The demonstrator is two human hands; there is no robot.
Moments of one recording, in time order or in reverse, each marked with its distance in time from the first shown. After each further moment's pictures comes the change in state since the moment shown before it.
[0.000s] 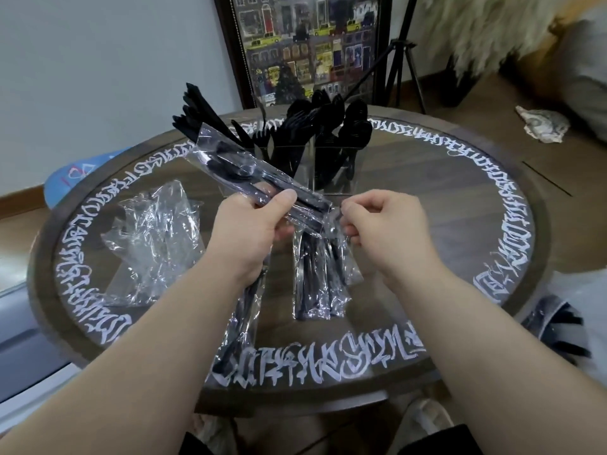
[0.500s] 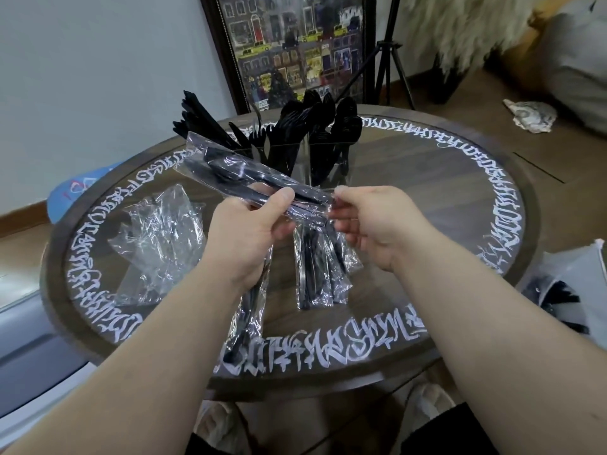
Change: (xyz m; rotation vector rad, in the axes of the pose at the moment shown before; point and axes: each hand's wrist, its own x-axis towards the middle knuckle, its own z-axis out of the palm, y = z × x) left_hand -0.015 0.000 -0.007 -0.126 -0.067 0.021; right_hand -0.007 -0.016 -0.001 0.367 -0.217 0.338
